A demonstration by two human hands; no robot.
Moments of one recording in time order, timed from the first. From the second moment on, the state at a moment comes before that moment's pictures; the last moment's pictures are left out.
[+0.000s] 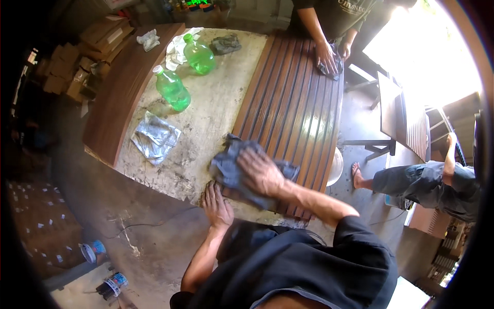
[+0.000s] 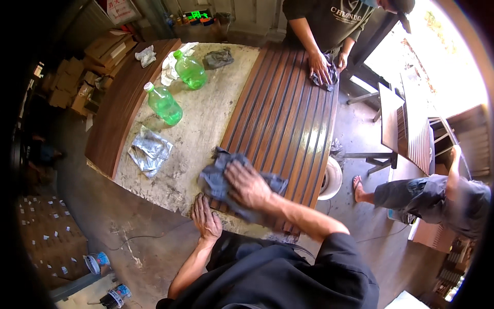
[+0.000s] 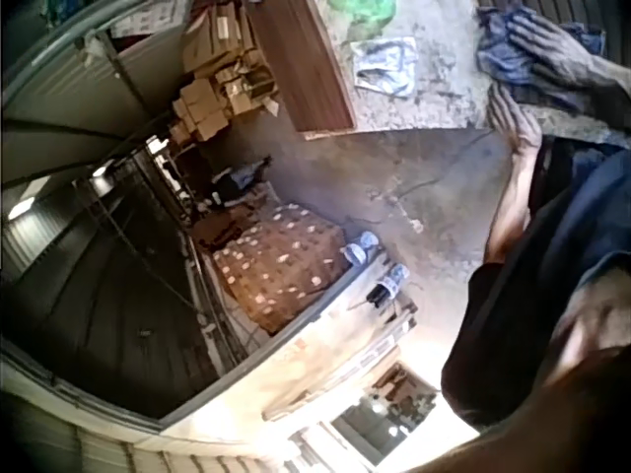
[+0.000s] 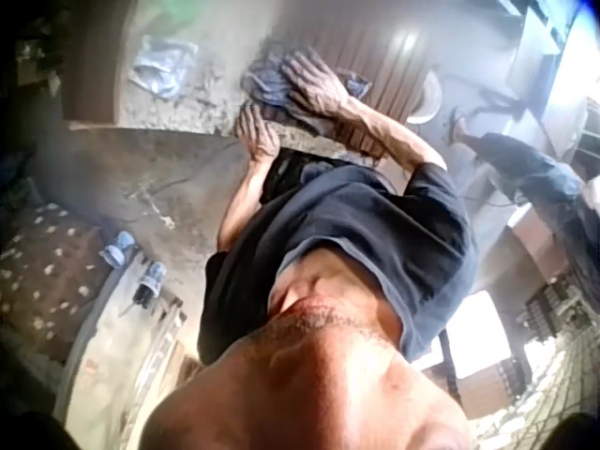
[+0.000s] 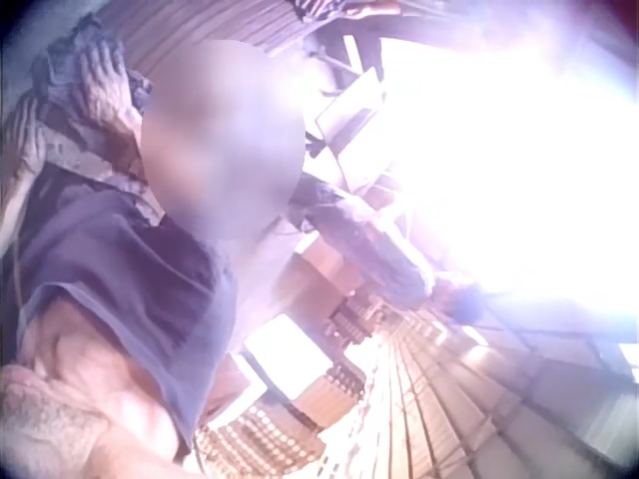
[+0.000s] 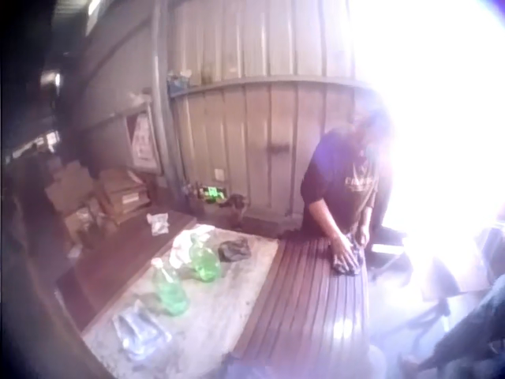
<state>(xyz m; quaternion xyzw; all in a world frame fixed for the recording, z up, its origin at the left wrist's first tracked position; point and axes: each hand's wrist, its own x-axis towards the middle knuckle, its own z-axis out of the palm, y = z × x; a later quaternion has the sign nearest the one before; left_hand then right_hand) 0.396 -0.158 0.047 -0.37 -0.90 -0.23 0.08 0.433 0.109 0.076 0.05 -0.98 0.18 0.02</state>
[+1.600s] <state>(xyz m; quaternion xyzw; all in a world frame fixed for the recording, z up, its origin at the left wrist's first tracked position) 0.278 -0.001 0.105 -0.62 -0.74 -0.24 -0.11 0.558 0.185 0.065 -0.57 -0.80 0.14 0.13</state>
